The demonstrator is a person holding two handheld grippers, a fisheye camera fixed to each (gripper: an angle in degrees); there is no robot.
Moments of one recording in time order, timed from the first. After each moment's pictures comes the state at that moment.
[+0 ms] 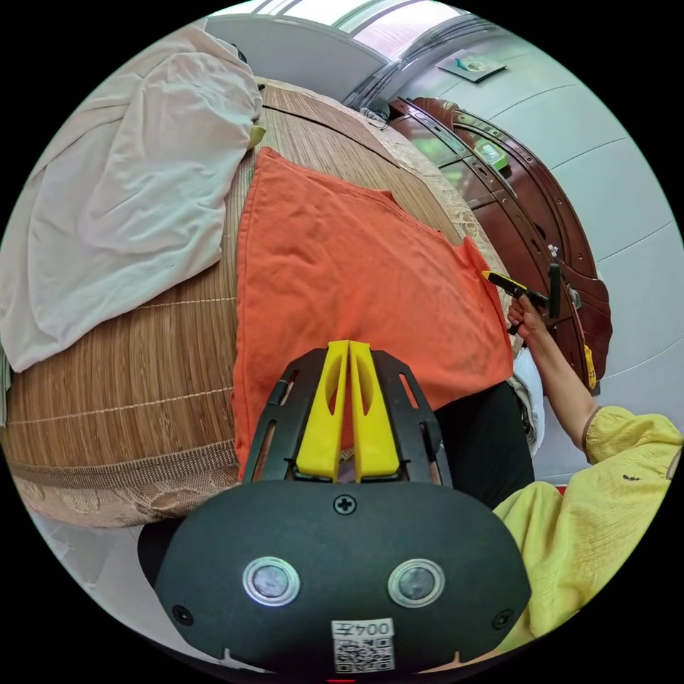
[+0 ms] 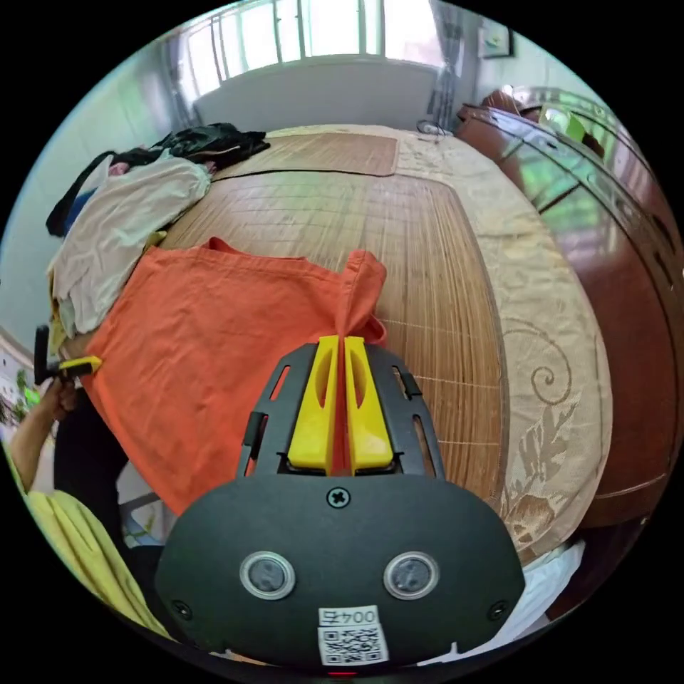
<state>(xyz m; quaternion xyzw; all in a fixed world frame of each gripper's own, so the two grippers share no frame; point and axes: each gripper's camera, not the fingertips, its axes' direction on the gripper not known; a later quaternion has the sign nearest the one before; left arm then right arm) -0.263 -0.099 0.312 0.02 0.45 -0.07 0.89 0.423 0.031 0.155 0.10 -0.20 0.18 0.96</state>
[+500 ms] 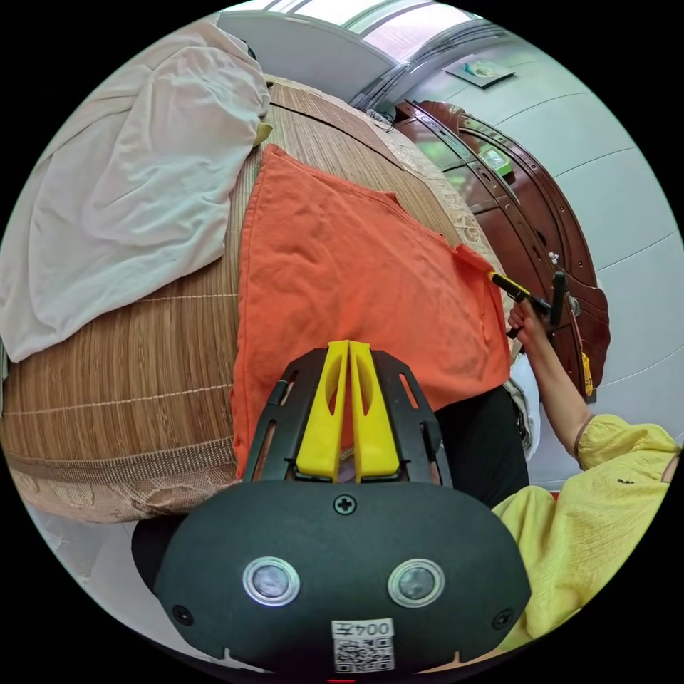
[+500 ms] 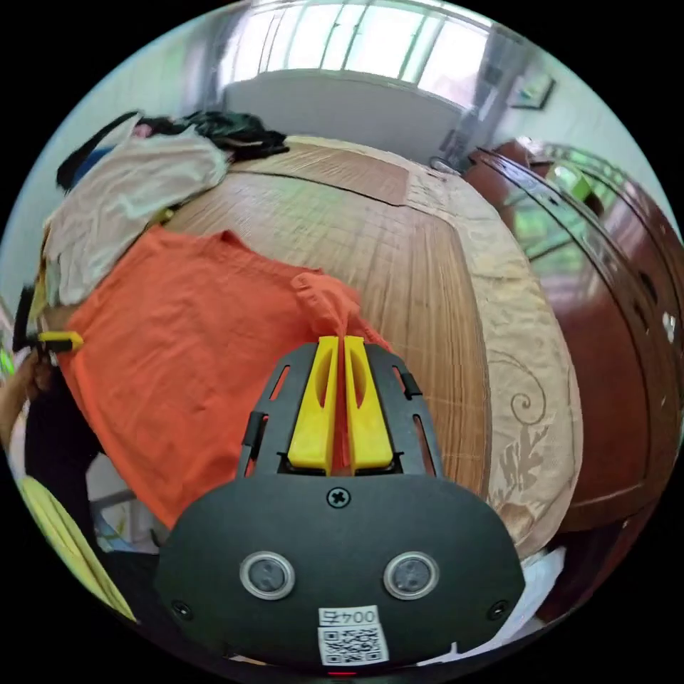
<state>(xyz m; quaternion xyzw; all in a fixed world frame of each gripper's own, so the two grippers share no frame) -0.292 -0.094 0.305 0.02 0.46 -0.08 0.89 0.438 0.036 0.187 0.09 -0.22 0.28 0.93</state>
